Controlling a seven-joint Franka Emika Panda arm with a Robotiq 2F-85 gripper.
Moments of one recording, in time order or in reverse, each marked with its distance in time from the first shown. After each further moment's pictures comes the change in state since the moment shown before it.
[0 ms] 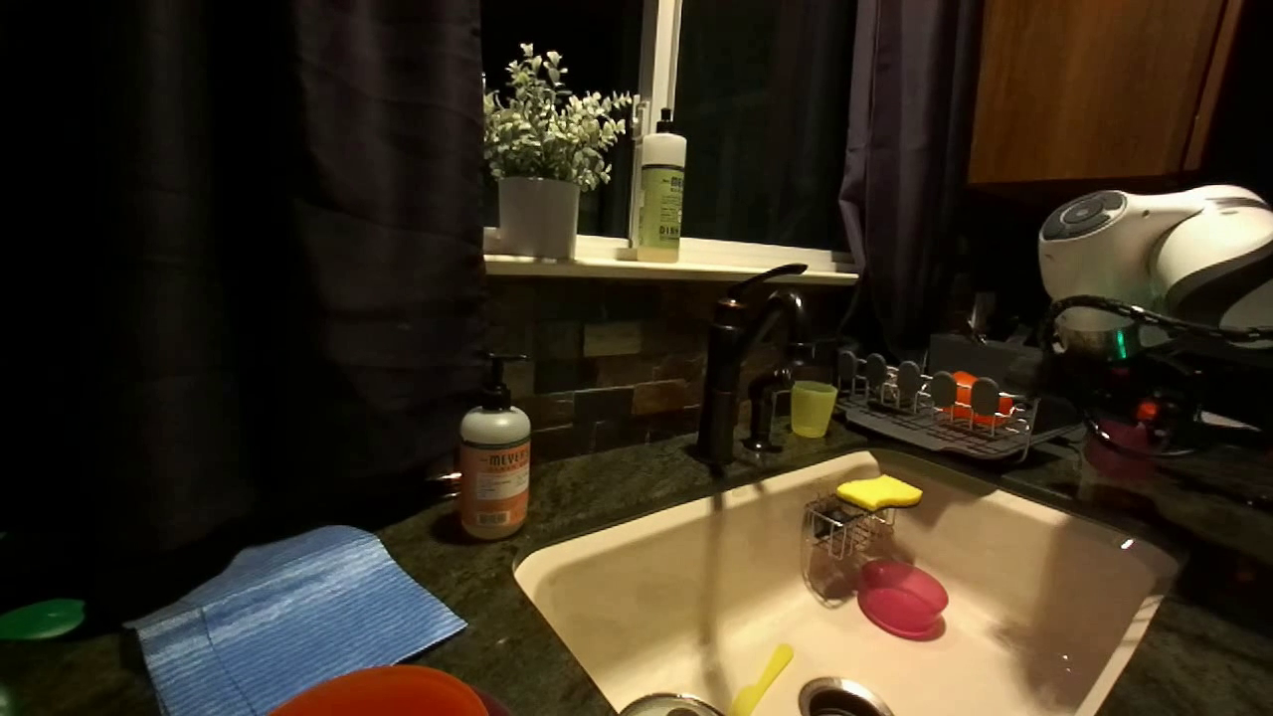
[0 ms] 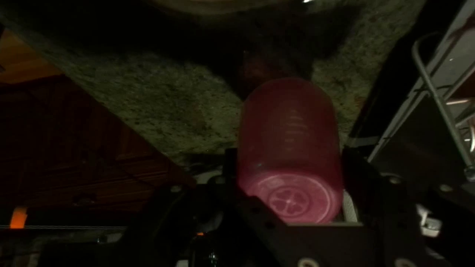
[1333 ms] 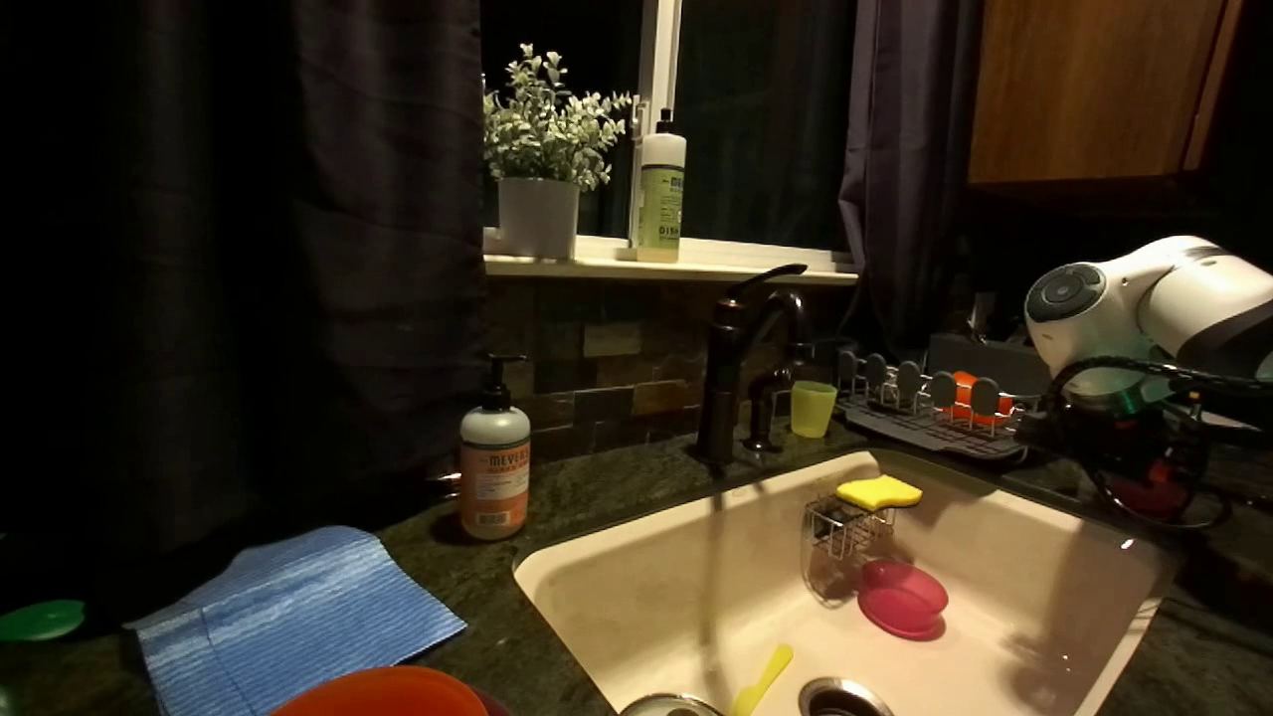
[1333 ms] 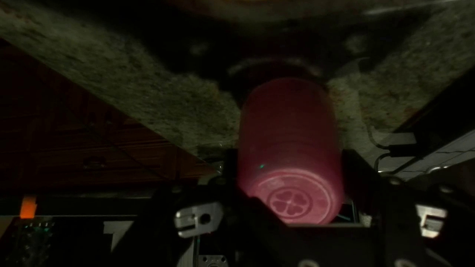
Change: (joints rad) arm 0.184 0.153 -0.160 -0.001 -0.253 -0.130 0.266
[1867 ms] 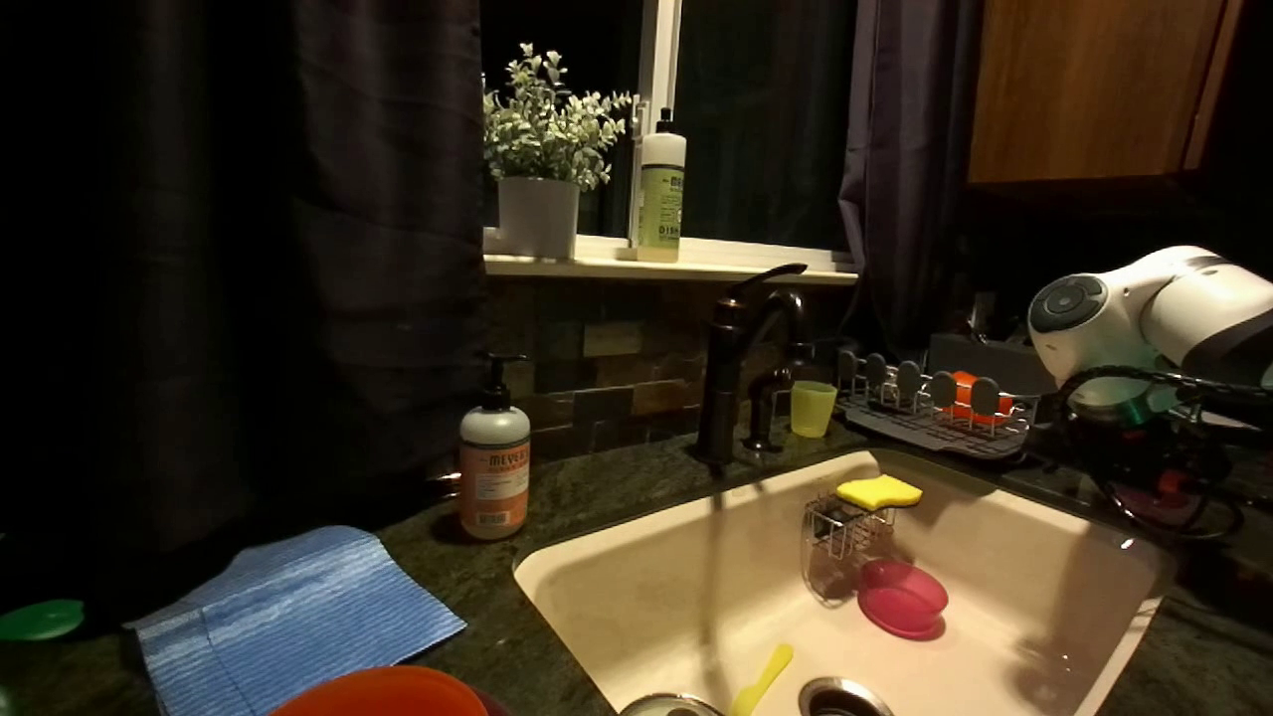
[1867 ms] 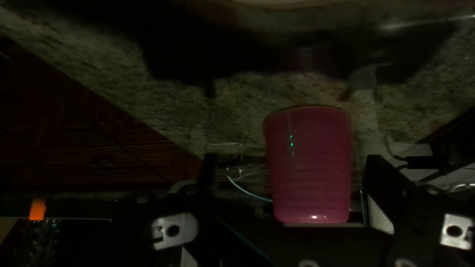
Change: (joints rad) arm 0.000 0.033 -0.021 -0.001 -0.008 0.000 0.000
